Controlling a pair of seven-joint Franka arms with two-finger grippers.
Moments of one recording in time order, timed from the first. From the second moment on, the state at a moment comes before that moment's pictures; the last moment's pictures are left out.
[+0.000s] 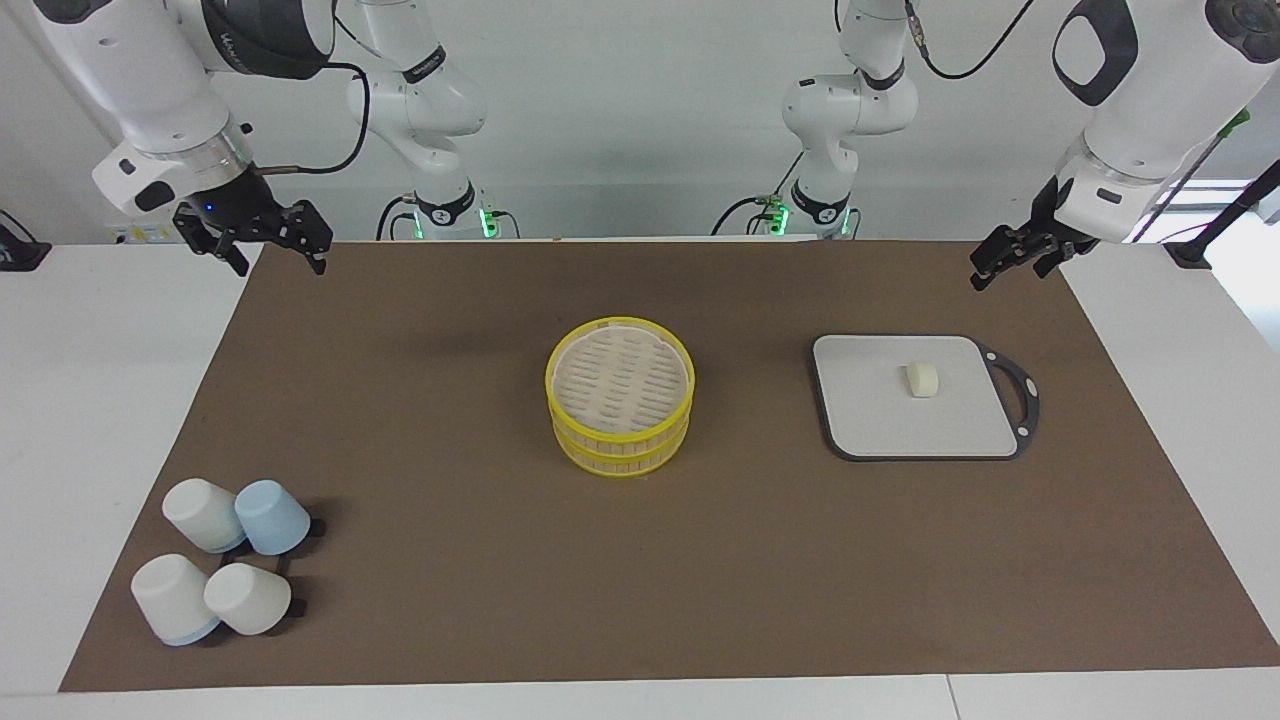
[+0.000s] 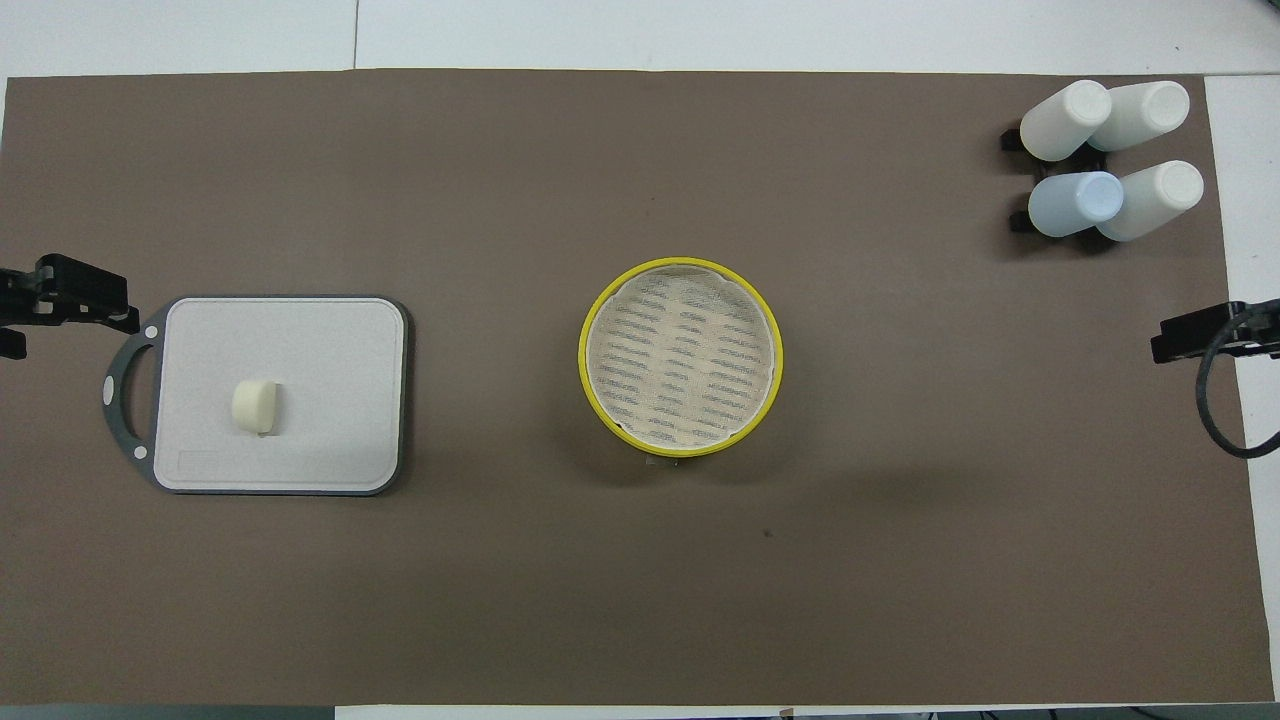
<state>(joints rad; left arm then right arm) -0.05 0.03 0.06 -1.58 -0.01 1.51 -0.13 -0.11 -0.08 0.02 -1.71 -0.02 1.57 -0.10</state>
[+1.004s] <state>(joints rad) -0.05 0.03 0.06 -1.58 -0.01 1.52 -0.13 0.22 0.01 0.05 -1.65 -0.02 1.65 0.21</state>
